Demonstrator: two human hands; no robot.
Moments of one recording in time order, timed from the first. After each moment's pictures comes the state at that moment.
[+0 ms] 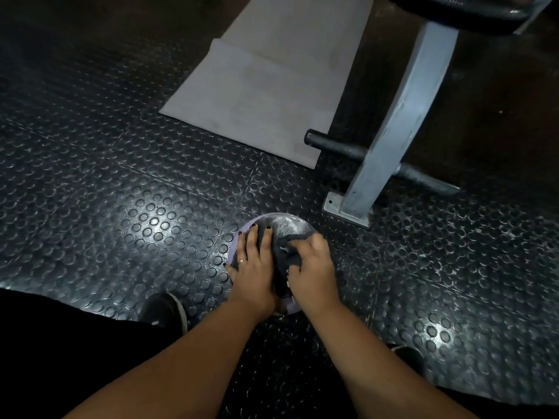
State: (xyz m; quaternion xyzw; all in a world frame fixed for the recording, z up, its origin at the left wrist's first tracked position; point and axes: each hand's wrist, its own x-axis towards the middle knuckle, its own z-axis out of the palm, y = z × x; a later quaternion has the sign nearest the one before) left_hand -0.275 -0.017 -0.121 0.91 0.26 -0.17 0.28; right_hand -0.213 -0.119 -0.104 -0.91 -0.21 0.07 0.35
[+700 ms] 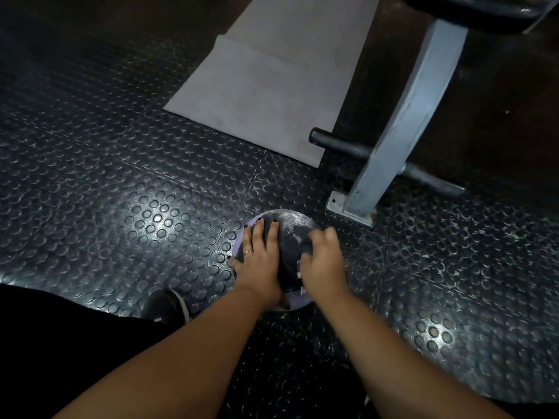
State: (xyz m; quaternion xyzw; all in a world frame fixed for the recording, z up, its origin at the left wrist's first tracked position) left_hand -0.264 -0.009 -0.114 0.91 0.24 -0.21 0.26; right_hand -0.195 -0.118 -0.108 -0.93 -0.19 0.09 0.31
